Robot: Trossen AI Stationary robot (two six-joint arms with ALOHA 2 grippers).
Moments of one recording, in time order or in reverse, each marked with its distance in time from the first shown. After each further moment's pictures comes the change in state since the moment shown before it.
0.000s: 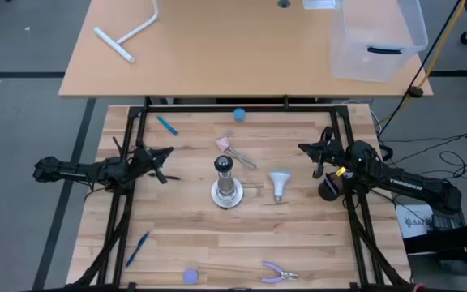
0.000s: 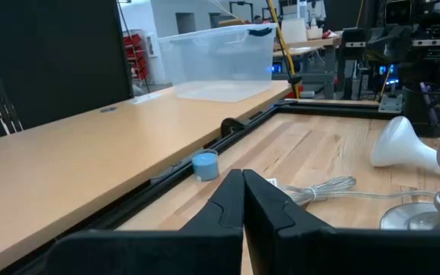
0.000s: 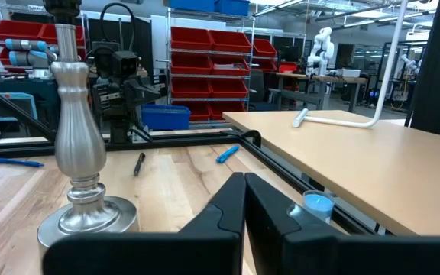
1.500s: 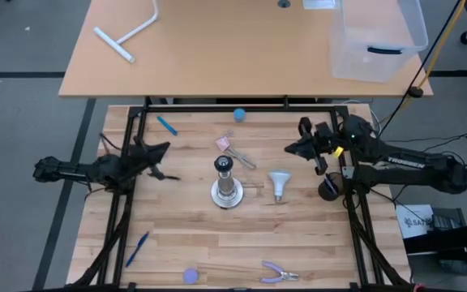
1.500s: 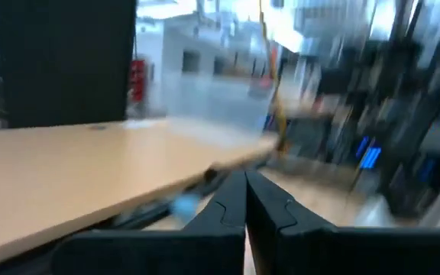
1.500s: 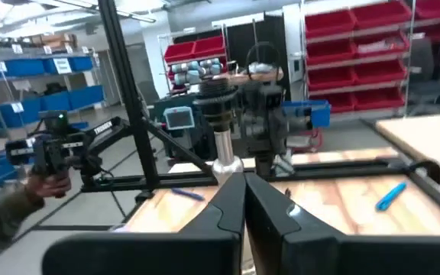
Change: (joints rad) left arm 0.001 0.000 0.000 0.240 0.008 -0.120; right arm 0.055 0.494 0.520 -0.024 -0.444 0.234
